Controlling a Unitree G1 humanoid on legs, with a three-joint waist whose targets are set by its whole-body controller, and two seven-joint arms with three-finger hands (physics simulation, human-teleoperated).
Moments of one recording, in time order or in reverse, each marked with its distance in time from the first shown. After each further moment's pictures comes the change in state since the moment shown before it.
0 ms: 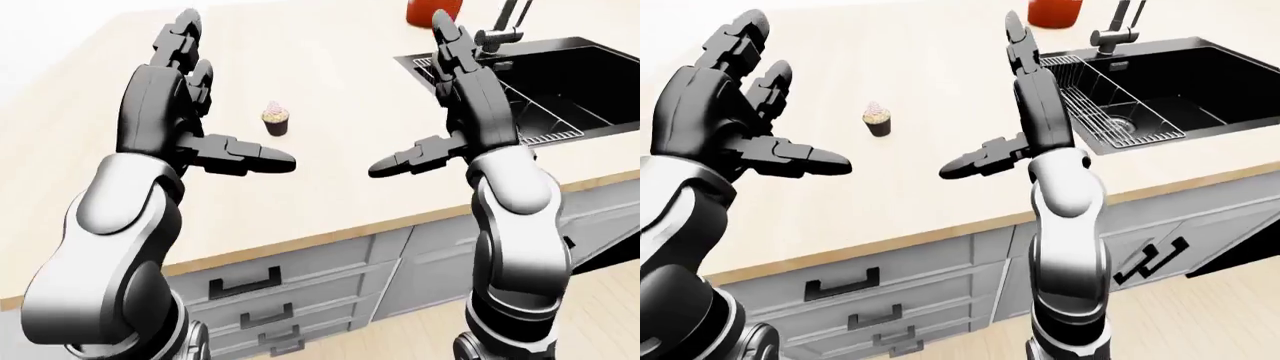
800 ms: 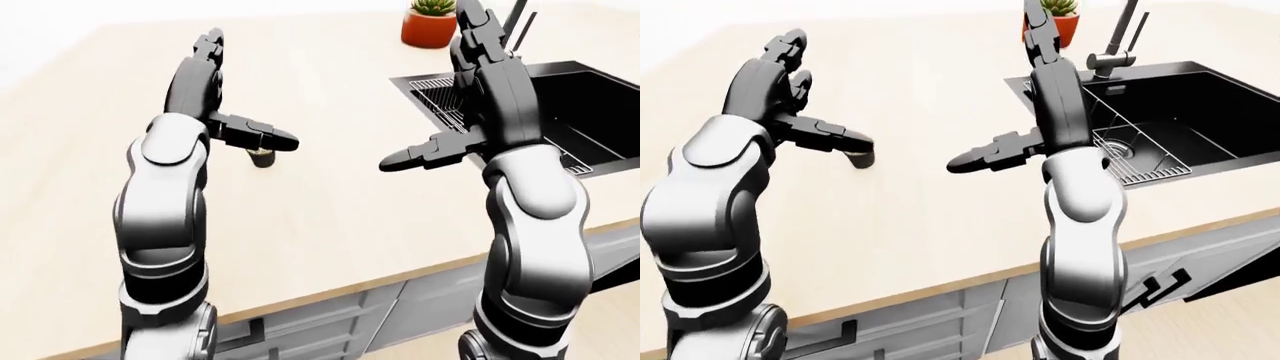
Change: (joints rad) left arm -0.123 -0.014 -0.113 0.432 0.320 -0.149 -0.156; right arm -0.003 -0.027 -0.027 -0.058 0.017 0.006 -0.019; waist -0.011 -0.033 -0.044
